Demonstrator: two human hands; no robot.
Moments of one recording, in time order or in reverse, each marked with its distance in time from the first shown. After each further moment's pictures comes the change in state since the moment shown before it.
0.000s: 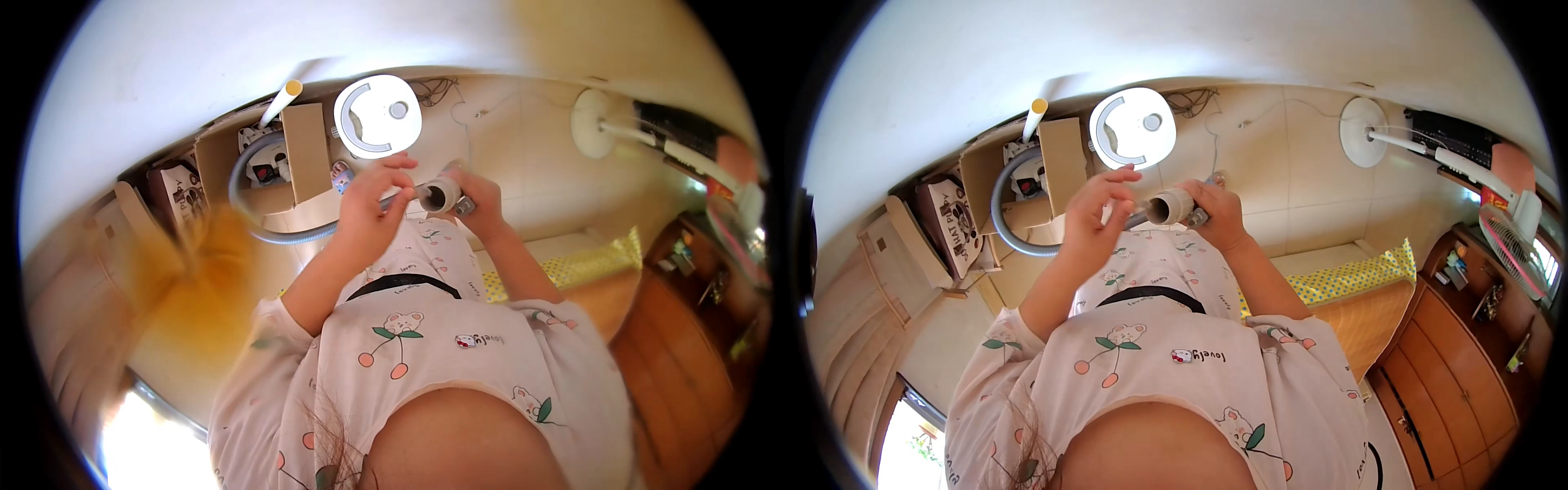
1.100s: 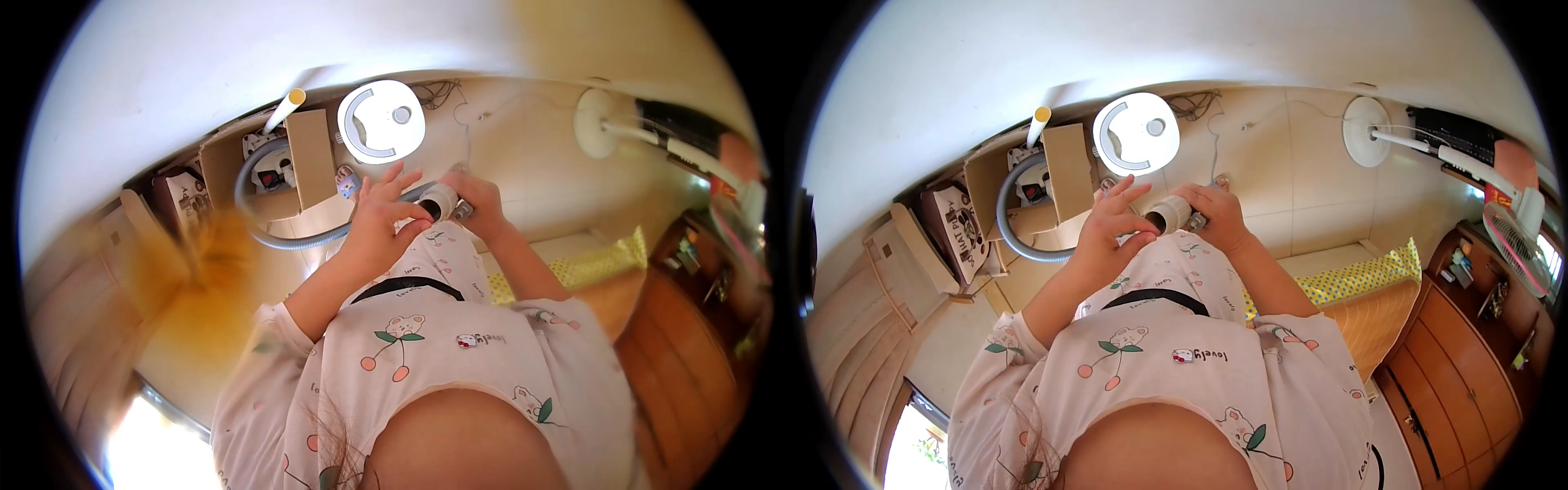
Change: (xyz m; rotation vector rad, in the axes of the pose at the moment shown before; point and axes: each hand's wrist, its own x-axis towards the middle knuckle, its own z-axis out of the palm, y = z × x) left_hand -0.016 0.006 0.004 0.356 -0.195 0.014; right_hand 0.002 -0.010 -0.003 0.051 -0.037 -0.080
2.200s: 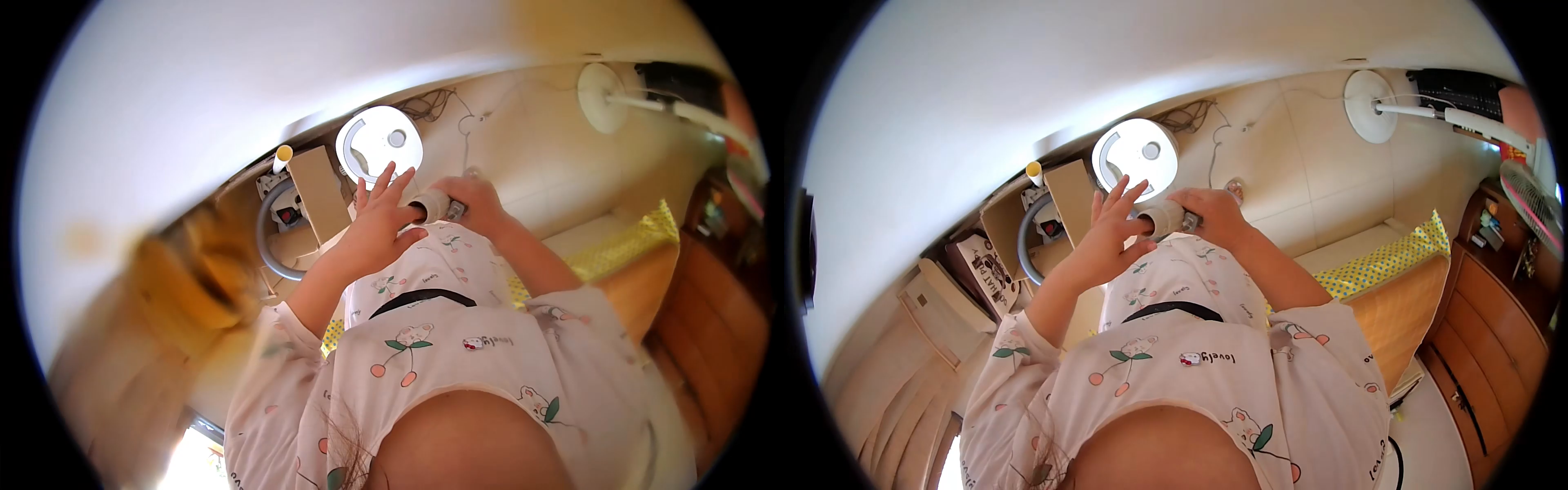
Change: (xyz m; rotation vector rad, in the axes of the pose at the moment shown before) left_hand 0.086 0.016 -0.031 0.287 -0.312 0.054; right_hand 0.050 0.020 -0.033 0.056 -0.067 0.135
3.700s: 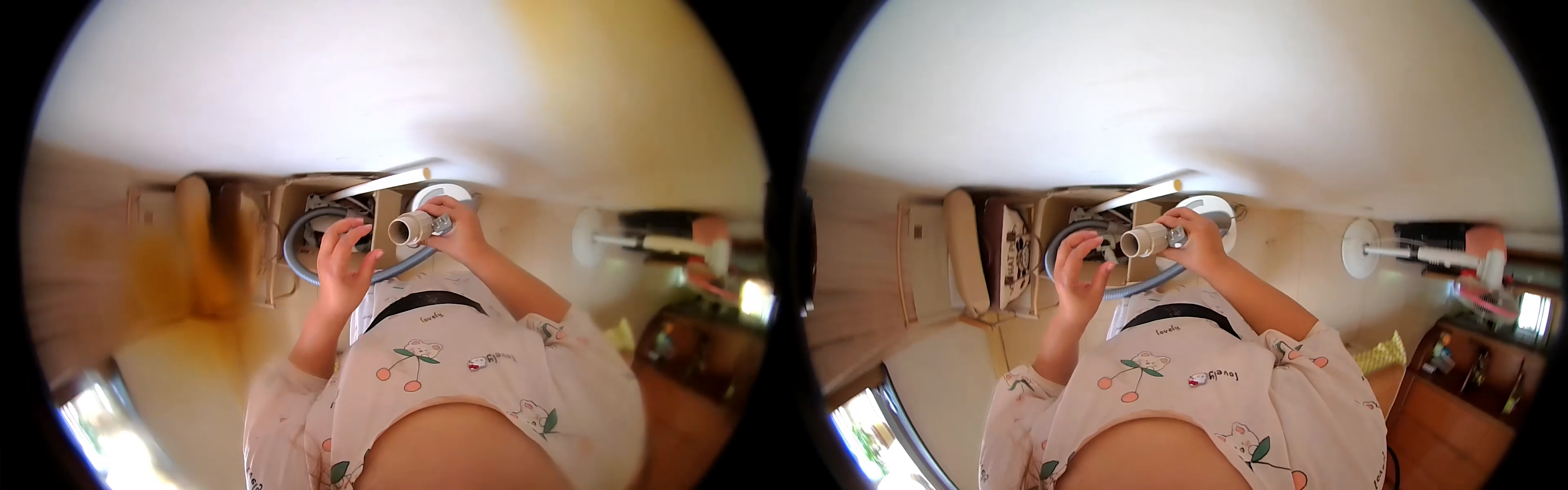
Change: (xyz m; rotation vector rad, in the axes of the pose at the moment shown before) left_hand -0.257 -0.086 -0.025 -0.088 1.207 0.033; right_hand 0.078 -0.185 0.155 -0.039 -0.024 -0.213
